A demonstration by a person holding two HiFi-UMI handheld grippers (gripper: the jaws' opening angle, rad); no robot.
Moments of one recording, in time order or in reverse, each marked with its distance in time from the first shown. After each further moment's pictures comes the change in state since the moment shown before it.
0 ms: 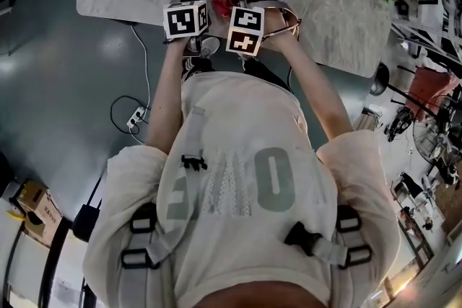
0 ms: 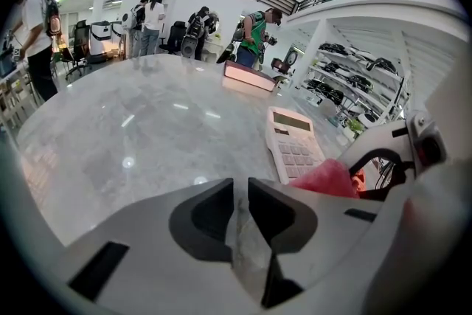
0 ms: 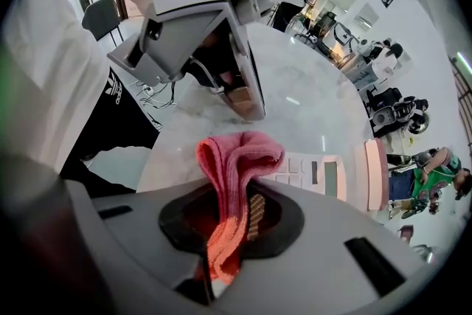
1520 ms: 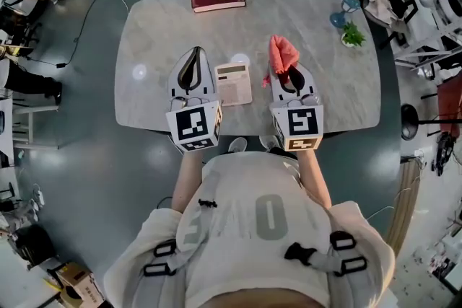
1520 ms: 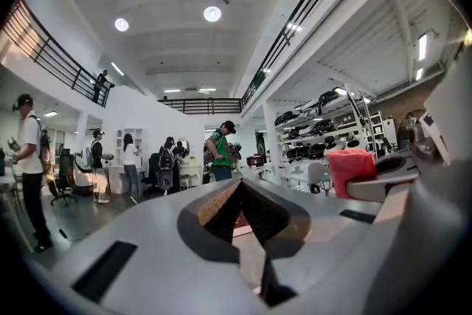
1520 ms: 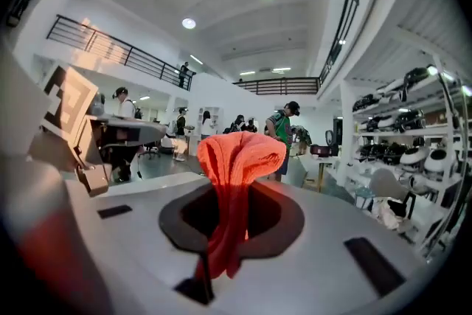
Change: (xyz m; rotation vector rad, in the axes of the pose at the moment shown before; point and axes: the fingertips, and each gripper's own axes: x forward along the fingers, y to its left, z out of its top) left arm -0.184 -0.173 0.234 0.493 -0.847 0.017; right arm -0.286 -0.126 -0.120 1.070 -0.802 -0.859
